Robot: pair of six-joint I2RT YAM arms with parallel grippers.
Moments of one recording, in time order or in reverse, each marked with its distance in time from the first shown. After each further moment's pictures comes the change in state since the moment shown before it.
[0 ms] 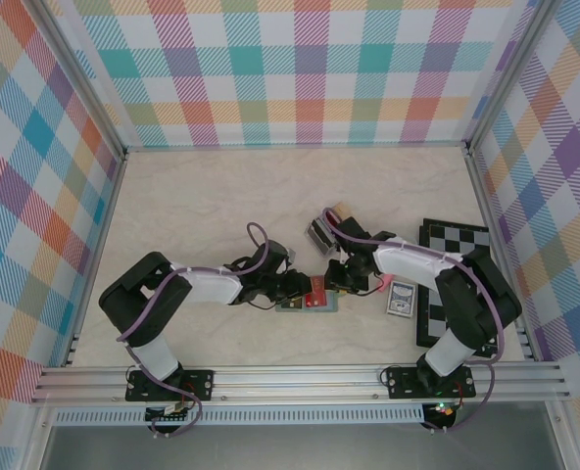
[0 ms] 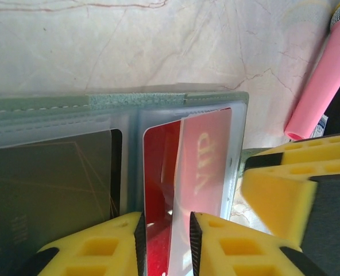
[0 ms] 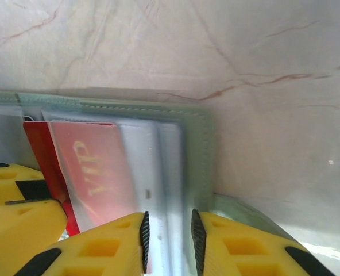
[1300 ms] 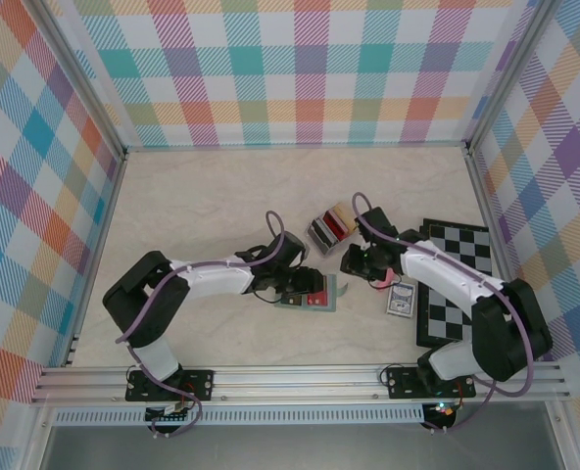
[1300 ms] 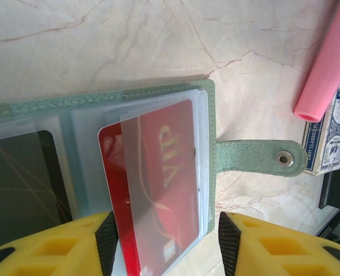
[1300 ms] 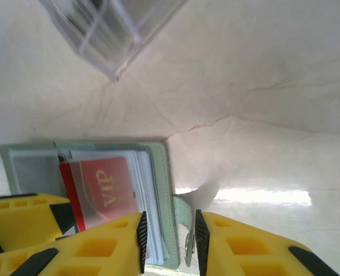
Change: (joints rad) left arm -0.055 0.006 0.196 -0.293 -0.088 0.194; right arm -0.103 -0.208 -0.019 -0.028 0.109 0.047
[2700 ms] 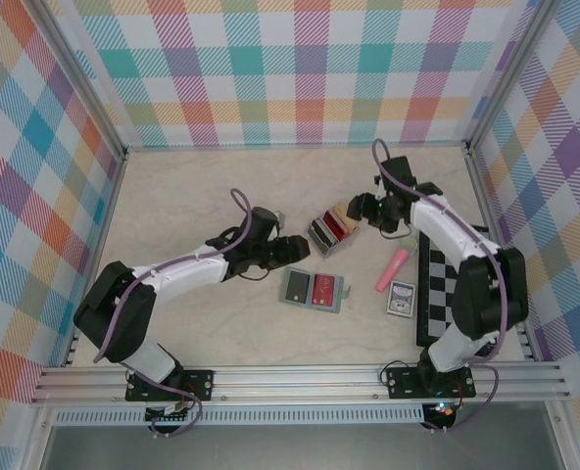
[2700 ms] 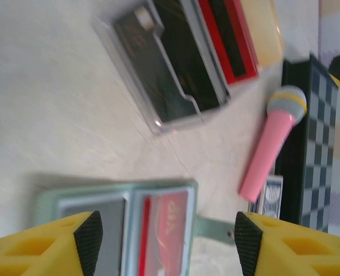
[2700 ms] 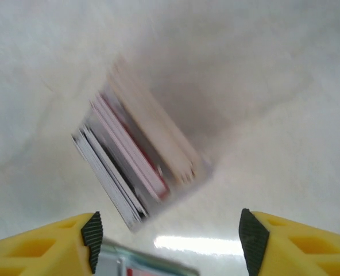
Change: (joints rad) left arm 0.194 -0.146 0.008 0.016 -0.037 -0.045; right arm -0.248 0.292 0.438 -0.052 -0.094 -0.213
